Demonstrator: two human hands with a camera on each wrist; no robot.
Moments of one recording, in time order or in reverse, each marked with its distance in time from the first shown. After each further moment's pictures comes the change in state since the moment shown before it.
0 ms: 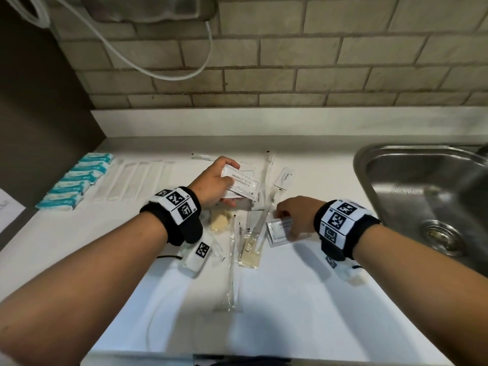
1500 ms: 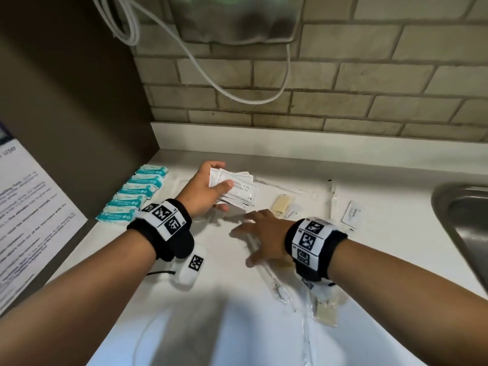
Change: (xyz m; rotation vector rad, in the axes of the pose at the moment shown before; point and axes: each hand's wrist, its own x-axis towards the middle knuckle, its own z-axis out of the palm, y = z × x) left_hand 0.007 -0.037 -0.156 -0.110 0.225 0.095; right_hand 0.104 -0.163 -0.031 -0.137 -0.003 -0.300
